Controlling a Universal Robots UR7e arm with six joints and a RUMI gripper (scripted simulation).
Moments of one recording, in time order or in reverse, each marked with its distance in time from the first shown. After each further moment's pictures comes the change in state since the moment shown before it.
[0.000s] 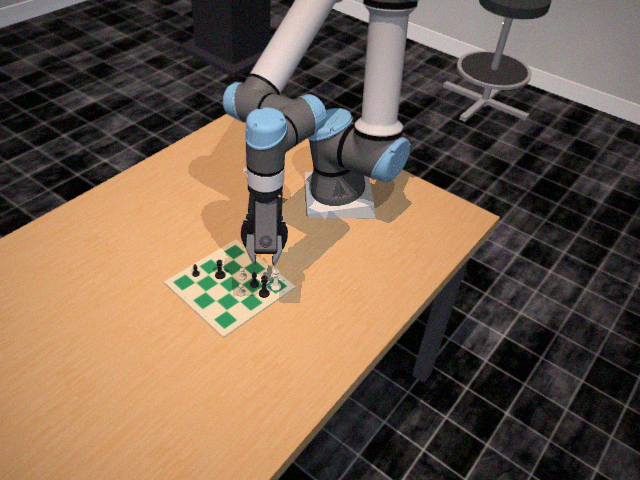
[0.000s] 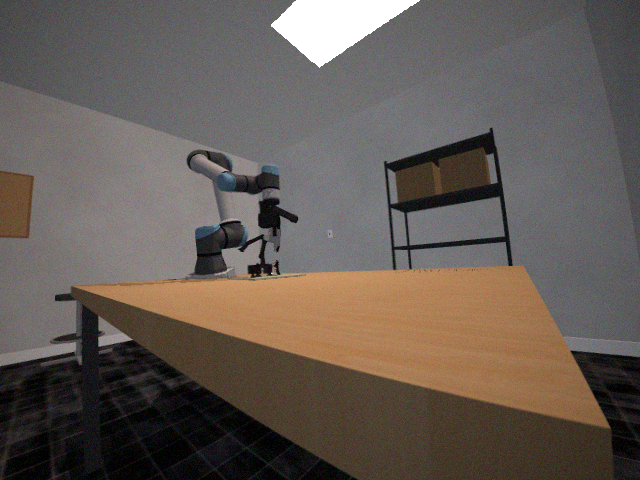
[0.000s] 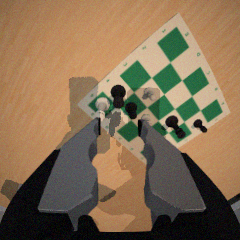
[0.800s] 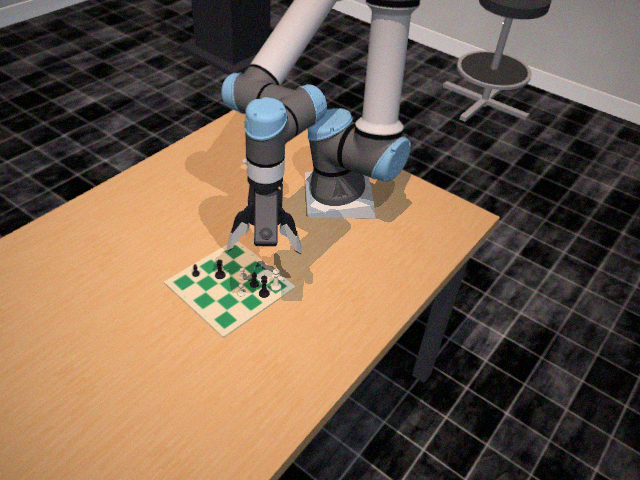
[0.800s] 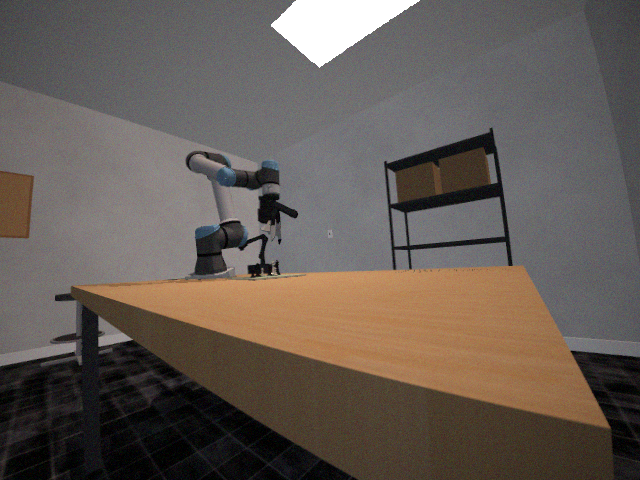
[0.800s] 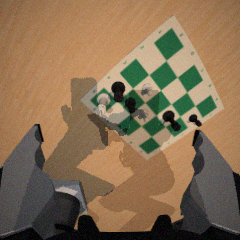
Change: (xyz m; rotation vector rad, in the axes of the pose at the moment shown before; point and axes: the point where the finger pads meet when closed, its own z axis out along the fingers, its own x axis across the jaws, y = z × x) arm 0.000 0.000 -0.021 -0.002 -0.002 0.000
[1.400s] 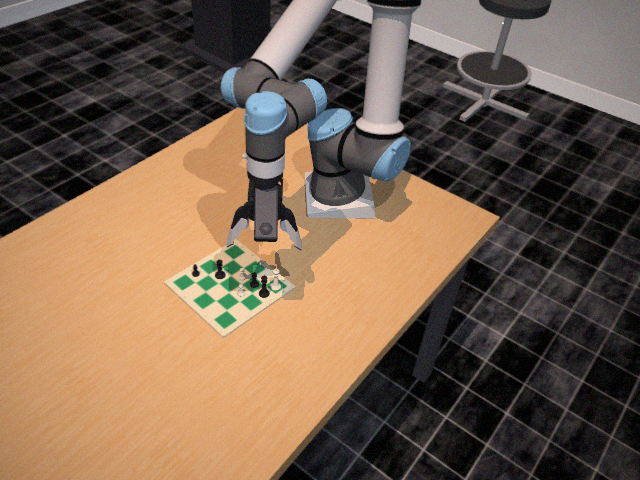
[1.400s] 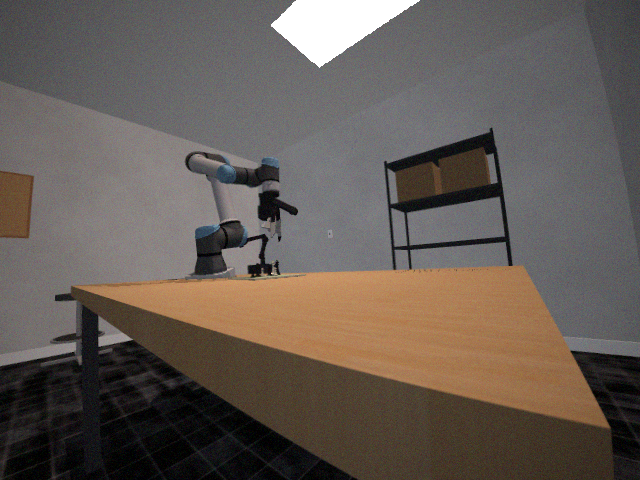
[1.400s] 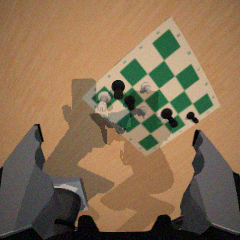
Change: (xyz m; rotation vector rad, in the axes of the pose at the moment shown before) arm 0.000 0.000 -0.013 0.000 0.000 0.000
